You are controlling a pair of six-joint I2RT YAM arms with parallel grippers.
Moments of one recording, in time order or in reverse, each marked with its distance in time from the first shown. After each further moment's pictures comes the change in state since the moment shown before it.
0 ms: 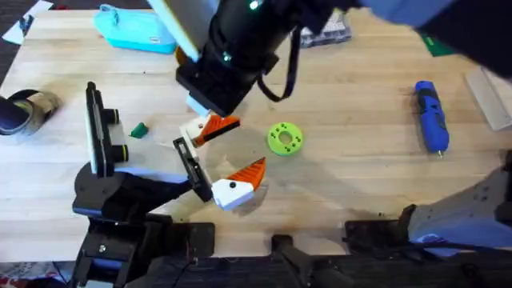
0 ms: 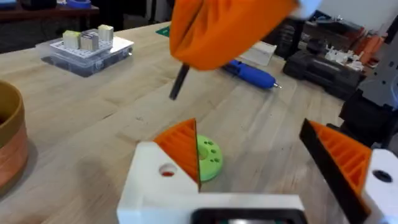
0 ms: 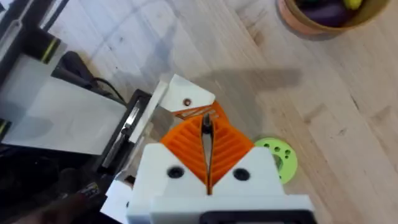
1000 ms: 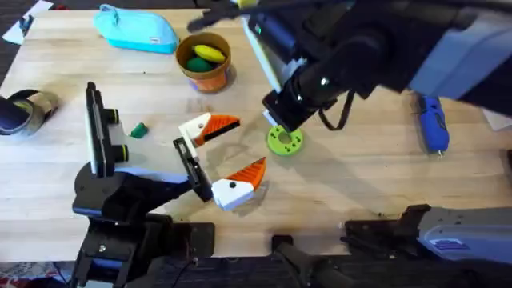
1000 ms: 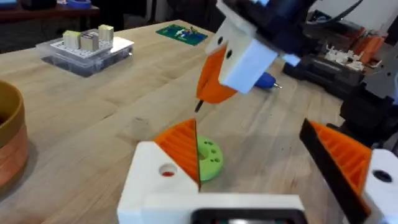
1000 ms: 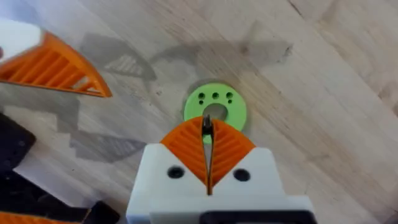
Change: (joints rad) left arm 0.000 0.000 0.000 0.000 0.000 0.000; right arm -0.162 -0.277 -0.626 0.235 0.163 0.074
